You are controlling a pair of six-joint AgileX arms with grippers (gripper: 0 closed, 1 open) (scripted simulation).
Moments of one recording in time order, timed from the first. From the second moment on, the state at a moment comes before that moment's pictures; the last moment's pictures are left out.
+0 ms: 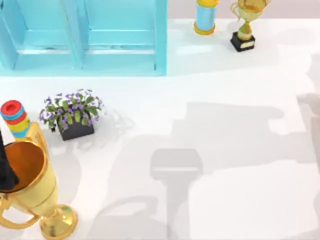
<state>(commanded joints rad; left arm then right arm) 0.00 0.00 0.00 0.00 0.00 0.00 -0.15 1.94 1.72 -1.35 0.02 -0.17</state>
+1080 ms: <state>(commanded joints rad) 0.00 0.00 0.00 0.00 0.00 0.00 0.24 2.37 2.12 -1.32 0.00 0.28</state>
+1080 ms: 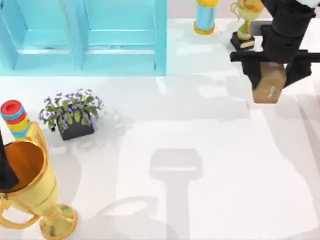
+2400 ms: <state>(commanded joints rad) 0.00 0.00 0.00 0.00 0.00 0.00 0.25 2.40 1.99 -1.16 0.01 0.28</state>
